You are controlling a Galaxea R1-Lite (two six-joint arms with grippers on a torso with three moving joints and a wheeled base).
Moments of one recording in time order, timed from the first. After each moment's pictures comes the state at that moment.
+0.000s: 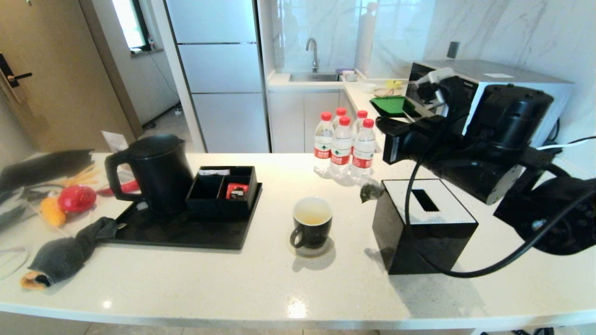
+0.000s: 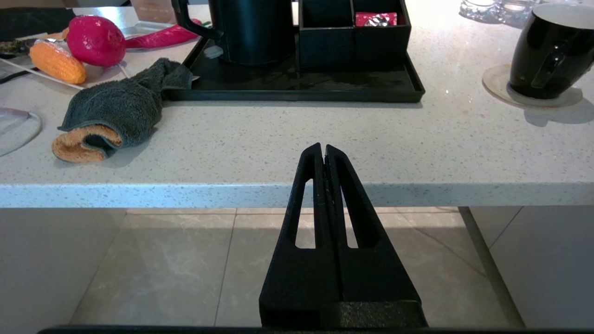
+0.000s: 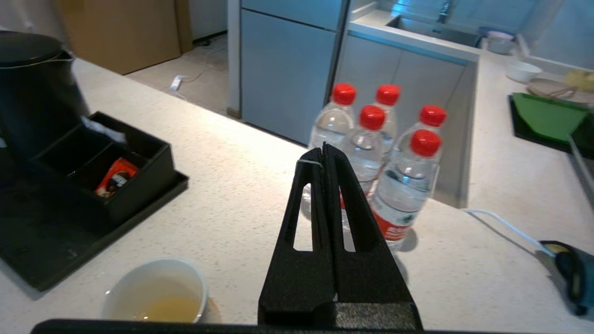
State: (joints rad) left arm 0.00 0.00 -0.02 0.05 0.01 0.02; right arm 0.49 1.76 -1.00 -0.87 -0.05 -0.13
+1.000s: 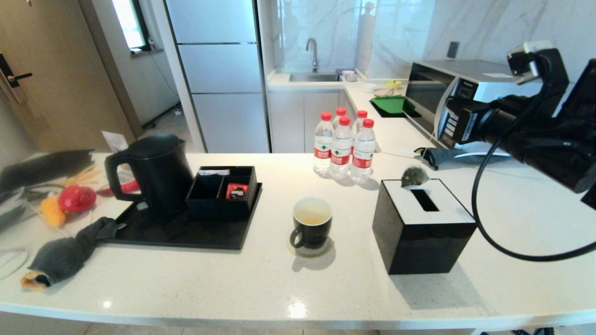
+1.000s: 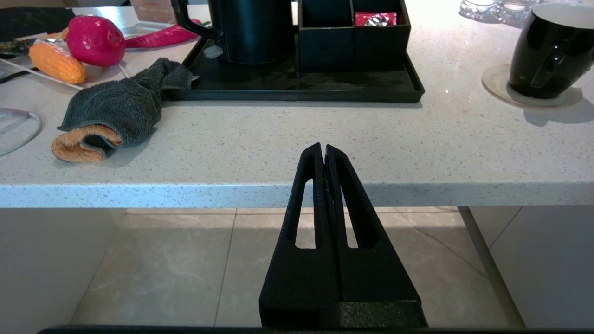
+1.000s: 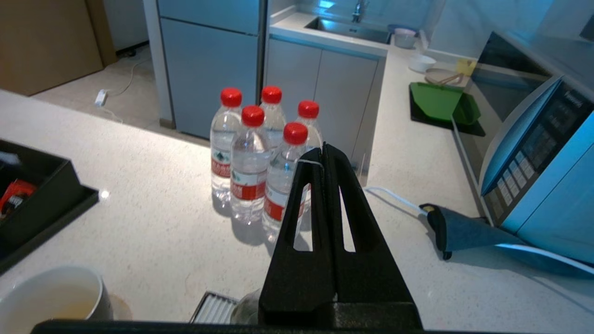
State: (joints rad) left arm 0.00 0.00 -0.02 0.05 0.01 0.02; right arm 0.29 1.58 -0.92 -0.79 -0.03 -0.12
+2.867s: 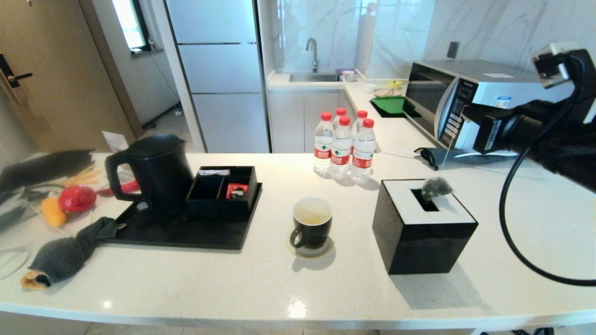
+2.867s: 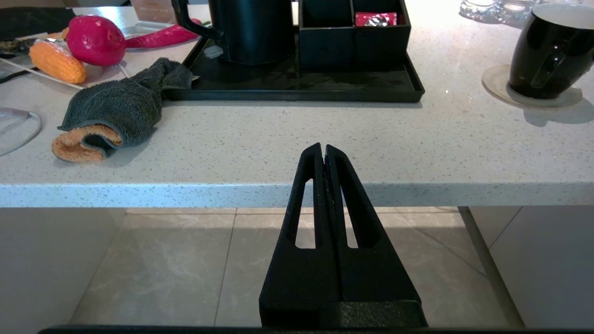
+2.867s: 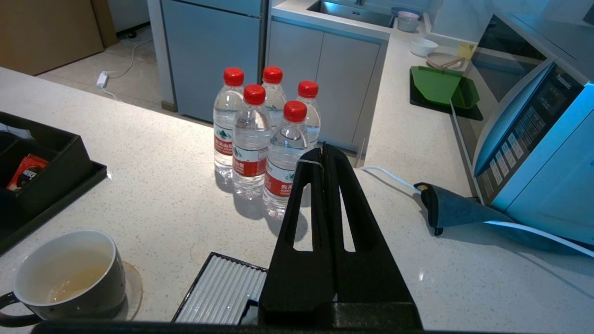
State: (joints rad) left arm 0.00 0.00 -0.02 0.05 0.01 0.02; right arm 0.27 1.47 -0.87 -0.68 -0.01 -0.13
